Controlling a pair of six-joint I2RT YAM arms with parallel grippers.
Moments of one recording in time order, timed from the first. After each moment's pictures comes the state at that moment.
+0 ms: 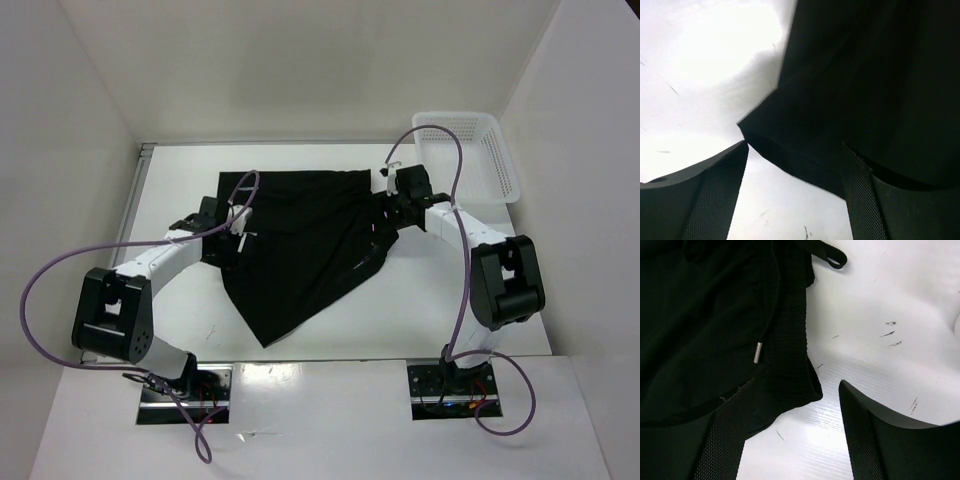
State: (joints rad) left arm -0.20 1.48 0.89 -0.54 0.06 0.07; right arm 0.26 1.66 1.12 -0.33 -0.04 -0.05
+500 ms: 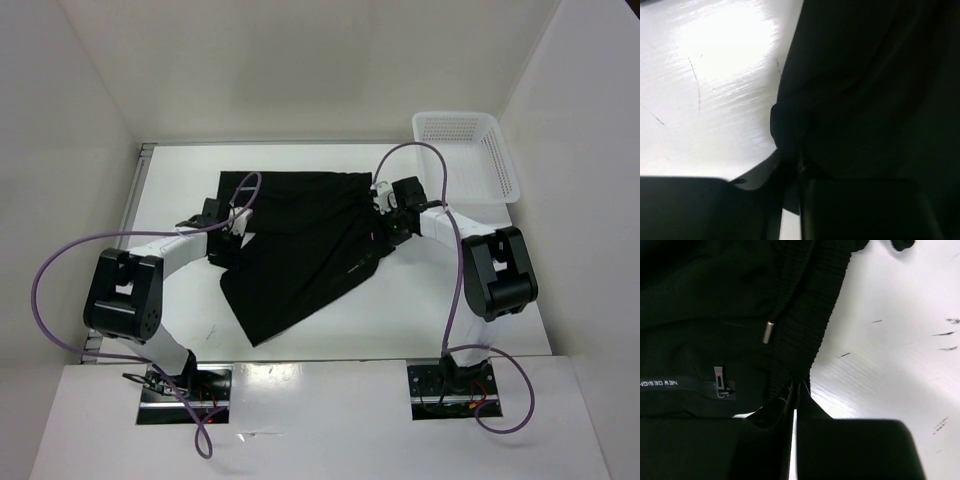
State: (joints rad) left arm -0.17 1.61 0.88 -0.41 0.08 0.07; right arm 0.26 1.74 1.06 -0.34 -0.14 -0.24
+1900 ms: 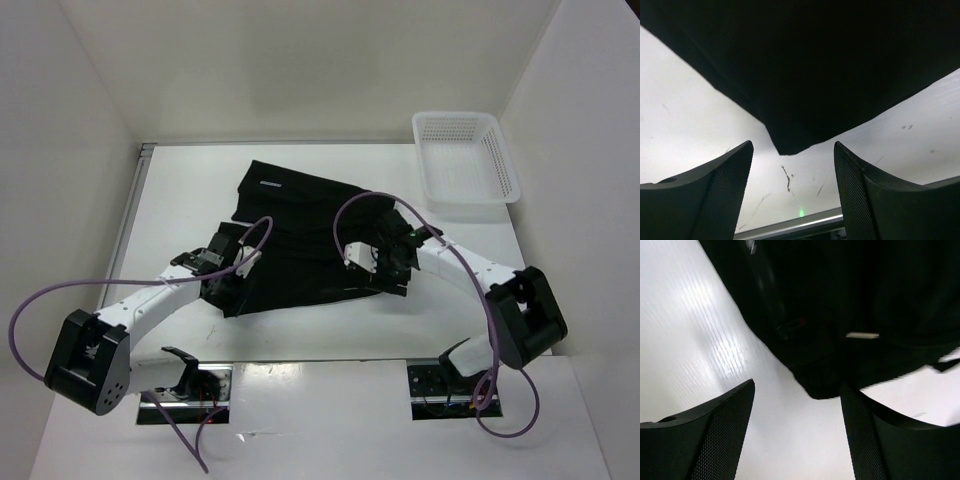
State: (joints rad) left arm -0.38 1.22 0.66 -0.71 -0.01 0.07; right arm 0.50 1.43 0.91 -0.72 -0.11 -0.89
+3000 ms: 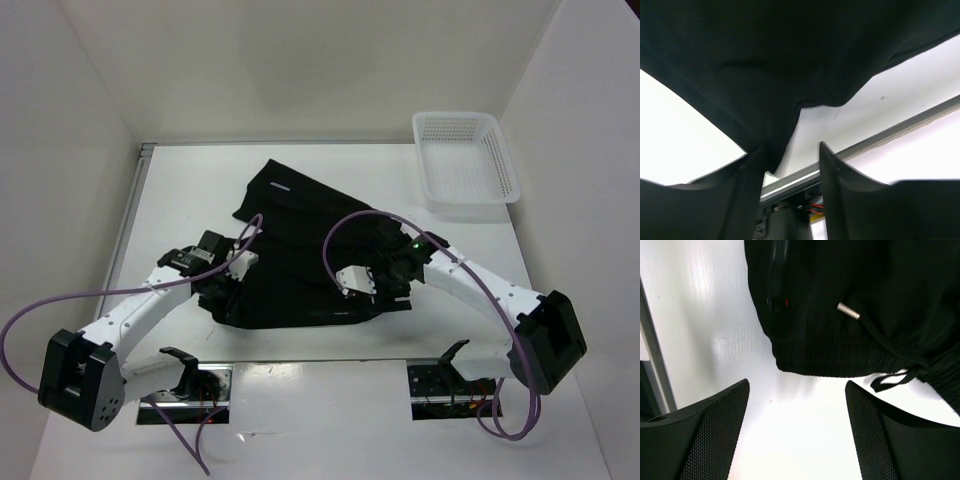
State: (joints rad) left arm -0.35 1.14 0.72 -0.92 0.16 0.07; right arm 0.65 1.29 0.91 -0.94 -0.18 -1.09
